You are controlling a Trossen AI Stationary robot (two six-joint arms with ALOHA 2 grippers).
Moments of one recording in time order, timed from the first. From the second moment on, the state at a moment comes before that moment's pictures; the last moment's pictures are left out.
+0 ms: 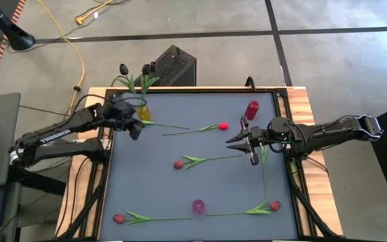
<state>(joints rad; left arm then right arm) 0.50 0.76 0.68 -0.71 0.11 -0.35 0.02 0.87 0.46 0.38 -0.16 -0.03</state>
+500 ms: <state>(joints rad) -0.02 0.79 0.68 -0.56 -0.03 -0.45 0.11 0.91 0.46 0.40 -0.16 -0.09</state>
